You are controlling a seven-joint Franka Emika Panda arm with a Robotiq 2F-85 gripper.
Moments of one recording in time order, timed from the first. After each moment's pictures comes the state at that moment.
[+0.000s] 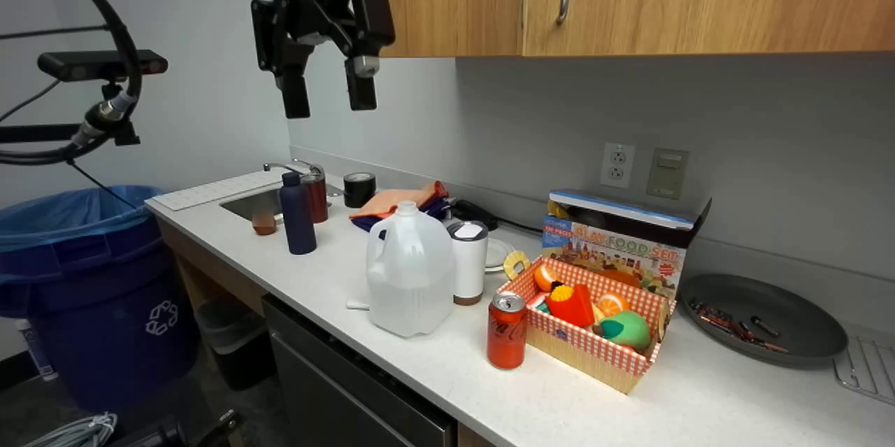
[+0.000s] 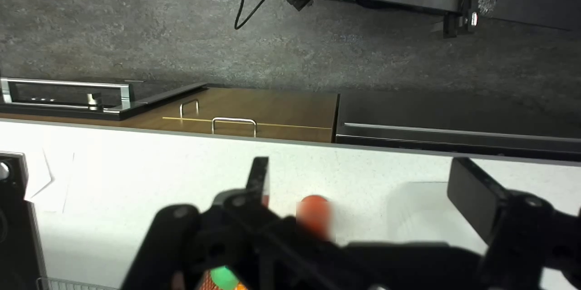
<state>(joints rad) -0.02 -0.69 0.02 -2.35 -0.17 1.62 -0.15</state>
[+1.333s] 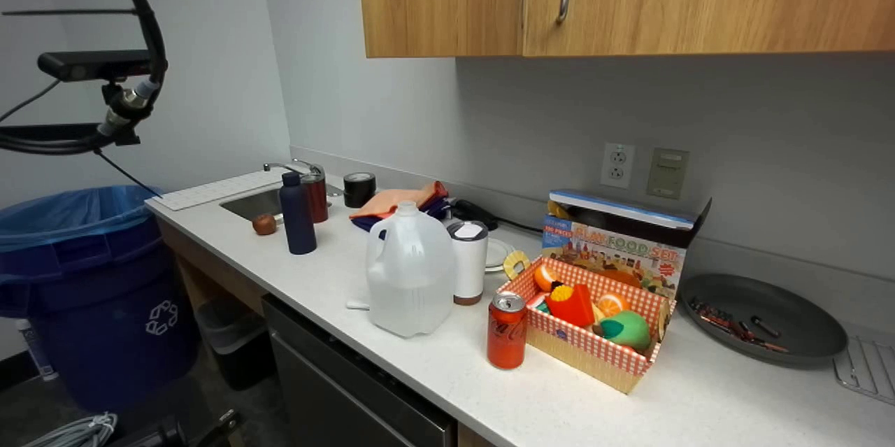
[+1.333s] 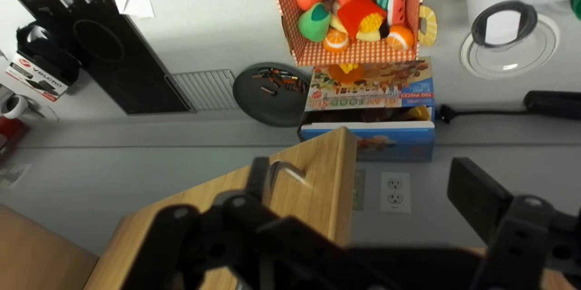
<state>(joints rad) -0.09 -0.61 0.02 -2.23 -0.25 2.19 0.11</state>
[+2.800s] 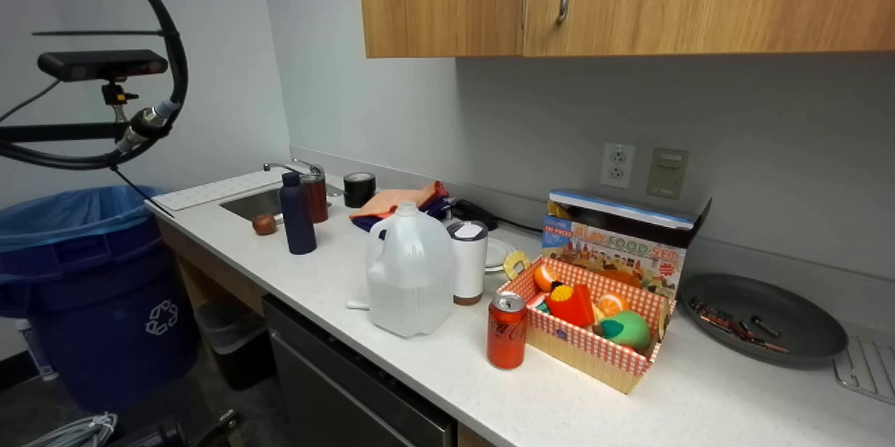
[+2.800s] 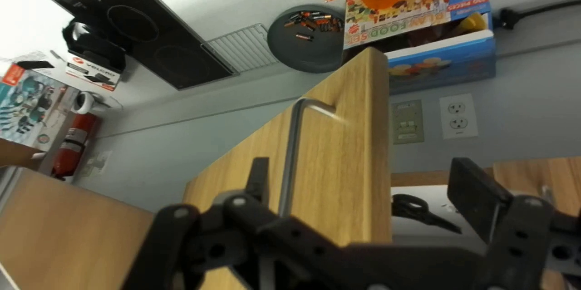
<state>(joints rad) -0.21 -0.57 0.11 -2.22 -0.36 2.35 0.41</state>
